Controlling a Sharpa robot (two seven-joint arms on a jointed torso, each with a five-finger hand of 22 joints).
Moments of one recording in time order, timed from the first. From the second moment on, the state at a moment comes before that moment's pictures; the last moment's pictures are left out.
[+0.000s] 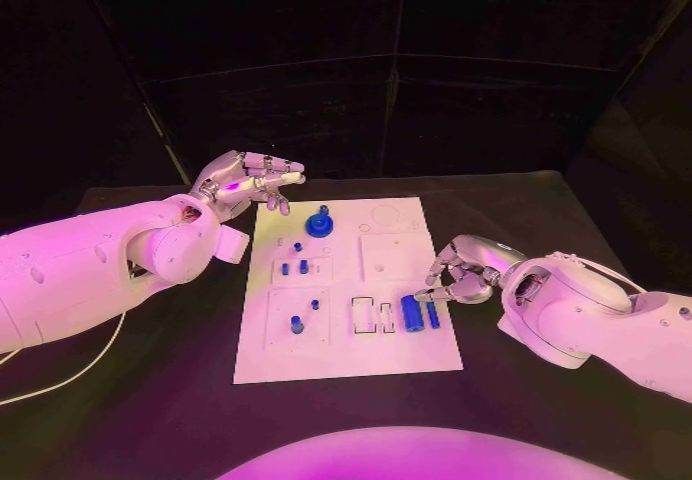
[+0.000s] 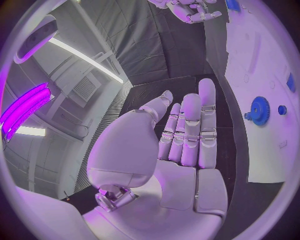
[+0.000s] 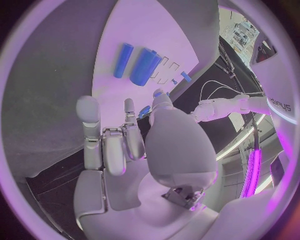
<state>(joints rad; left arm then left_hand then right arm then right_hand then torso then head) 1.24 -0.86 -0.09 1.43 -0.12 -0.14 0.39 1.31 -0.05 0.33 -0.08 0.05 1.02 0.19 0.10 0.07 1.08 0.12 0.17 0.07 1.22 0.03 0.99 0.53 0.17 1.23 0.12 0.60 0.58 1.03 -1.05 -0.02 1.85 -1.41 -0.35 -0.41 1.26 -0.14 -0.13 0.29 0.25 1.08 0.09 0.26 0.18 1.44 0.01 1.40 1.31 1.47 -0.06 1.51 1.31 0.15 1.25 0.05 1.15 0.66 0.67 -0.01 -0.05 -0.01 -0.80</state>
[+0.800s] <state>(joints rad) 1.24 -0.87 -0.09 1.43 -0.12 -0.13 0.39 1.30 -0.05 0.33 -0.08 0.05 1.02 0.19 0.10 0.07 1.08 0.12 0.17 0.07 1.22 0.03 0.99 0.53 0.17 1.23 0.12 0.60 0.58 1.01 -1.00 -0.03 1.85 -1.45 -0.27 -0.46 1.25 -0.13 -0.16 0.29 0.24 1.05 0.09 0.28 0.21 1.45 0.01 1.42 1.31 1.47 -0.06 1.51 1.31 0.16 1.25 0.05 1.15 0.67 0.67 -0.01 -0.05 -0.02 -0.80</state>
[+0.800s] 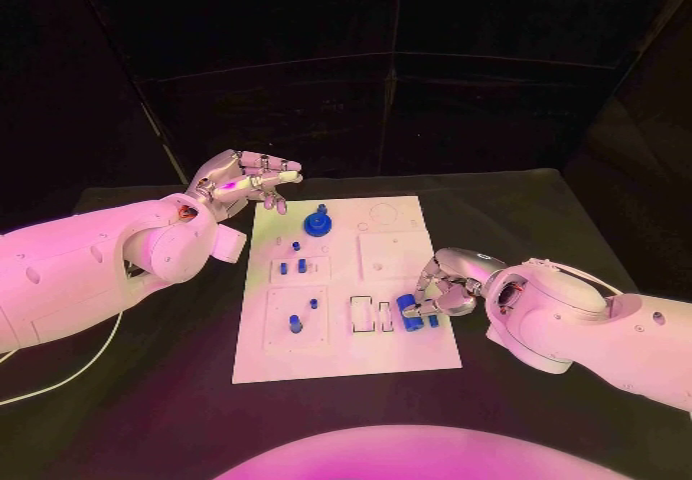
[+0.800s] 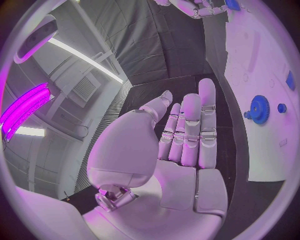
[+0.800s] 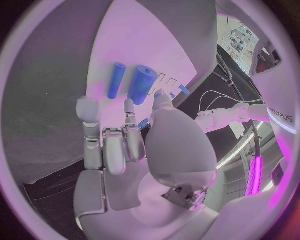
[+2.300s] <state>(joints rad) 1.23 -0.87 -0.09 1.43 -0.12 -0.13 0.39 1.30 -0.05 0.33 -0.07 0.05 1.01 0.19 0.10 0.07 1.08 0.12 0.17 0.07 1.22 0.03 0.99 0.53 0.17 1.23 0.12 0.60 0.57 0.97 -0.96 -0.02 1.88 -1.41 -0.51 -0.43 1.31 -0.04 -0.15 0.28 0.49 1.02 0.08 0.36 0.28 1.46 0.00 1.45 1.31 1.47 -0.06 1.53 1.31 0.16 1.25 0.04 1.16 0.69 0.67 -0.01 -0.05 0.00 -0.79</state>
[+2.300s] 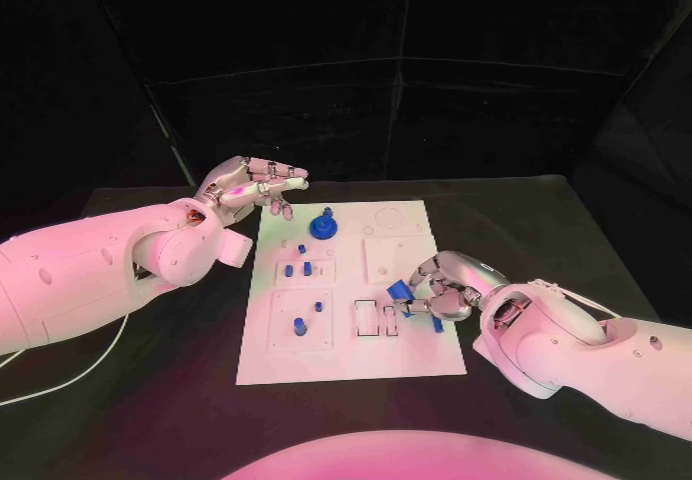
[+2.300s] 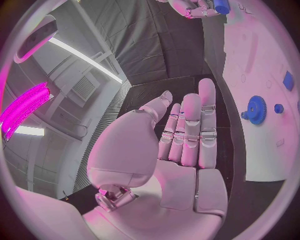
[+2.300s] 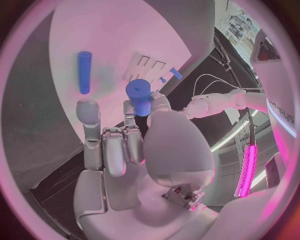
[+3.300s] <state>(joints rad) 1.23 -0.86 -0.09 1.43 -0.12 -0.13 0.38 1.30 -0.05 0.33 -0.07 0.05 1.01 0.19 0.10 0.07 1.08 0.12 0.17 0.07 1.22 0.03 0.99 0.53 0.17 1.23 0.12 0.60 0.57 0.97 -0.83 -0.02 1.83 -1.37 -0.38 -0.52 1.23 -0.04 -0.23 0.29 0.28 1.06 0.05 0.39 0.36 1.47 -0.01 1.43 1.31 1.47 -0.08 1.53 1.31 0.16 1.25 0.04 1.16 0.68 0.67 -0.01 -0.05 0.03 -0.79</state>
